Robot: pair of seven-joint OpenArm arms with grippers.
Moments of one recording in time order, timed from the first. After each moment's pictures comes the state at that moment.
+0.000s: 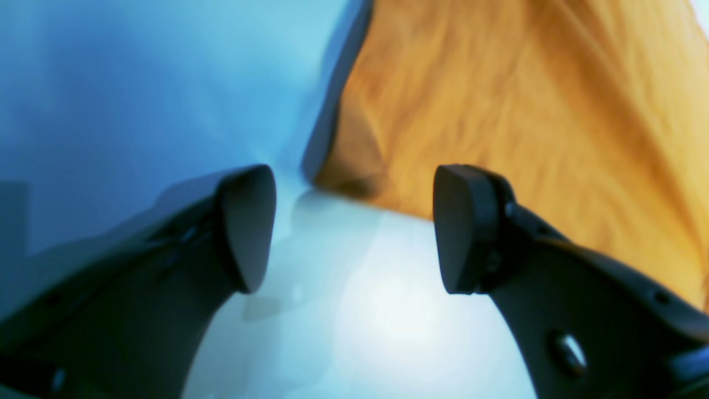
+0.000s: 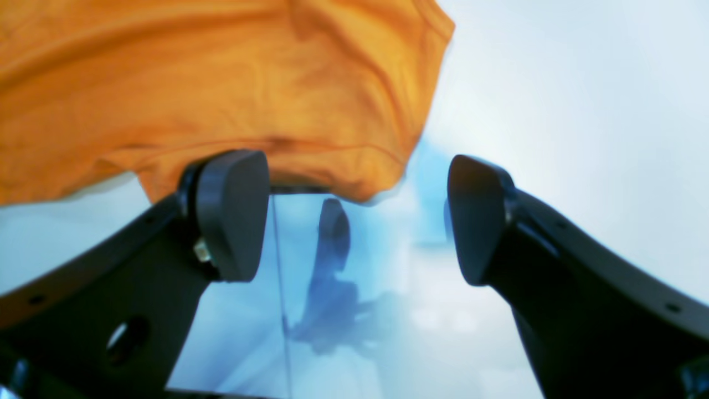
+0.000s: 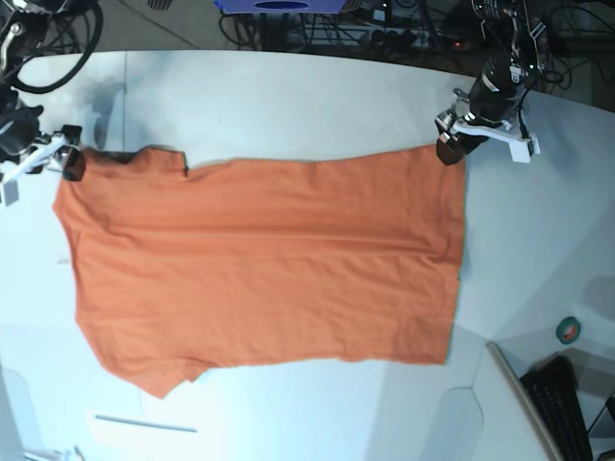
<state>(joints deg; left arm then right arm) 21.1 -6.4 -24.8 78.4 -38.8 -14.1 28.9 -12.9 3.8 41.6 89.8 21.5 35.7 -52.5</state>
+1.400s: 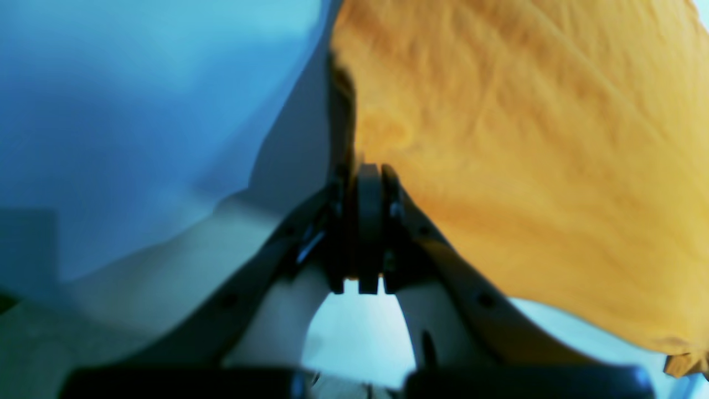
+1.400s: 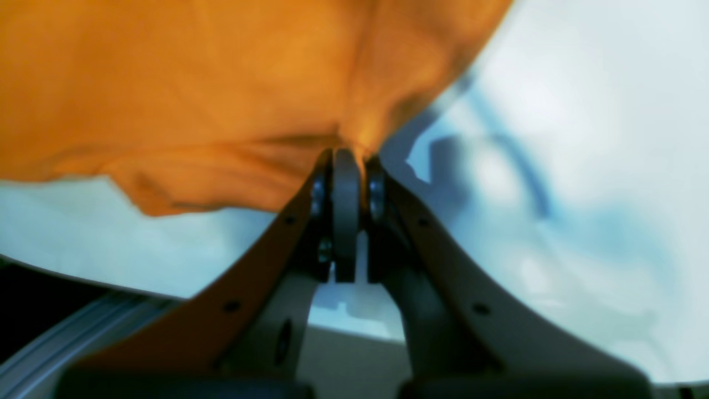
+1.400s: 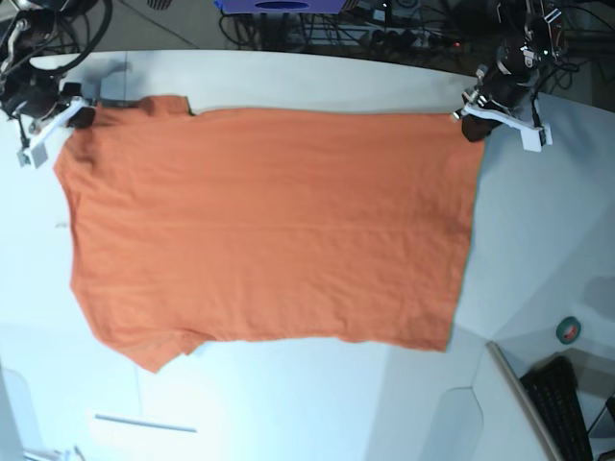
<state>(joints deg) 28.2 -9.7 -24.6 85.4 -38.7 -13.8 30.0 -14.0 3.8 42.8 81.1 21.4 40.1 -62.4</state>
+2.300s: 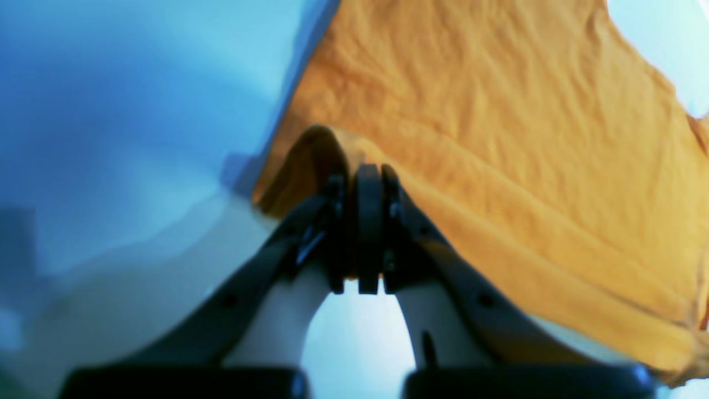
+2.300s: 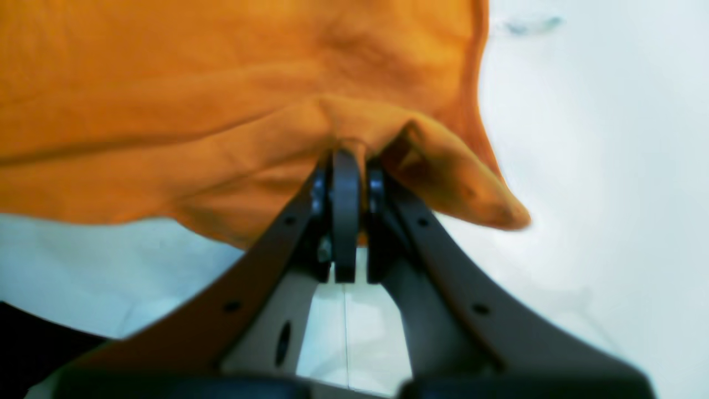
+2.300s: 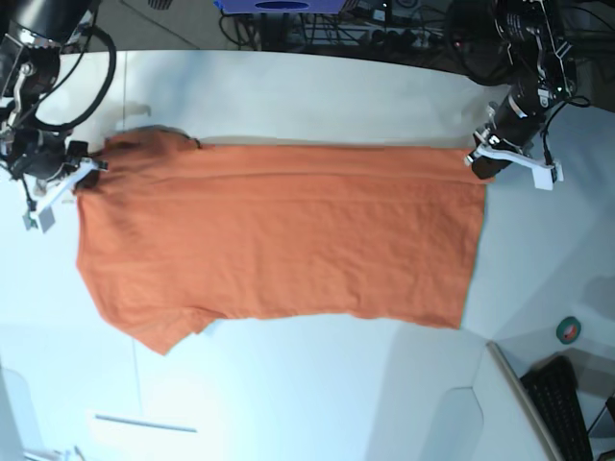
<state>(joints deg) 18.0 -9.2 -28.5 82.7 -38.6 -13.8 36.9 -6.0 4.5 32.8 86.1 20.9 27.8 -65.5</state>
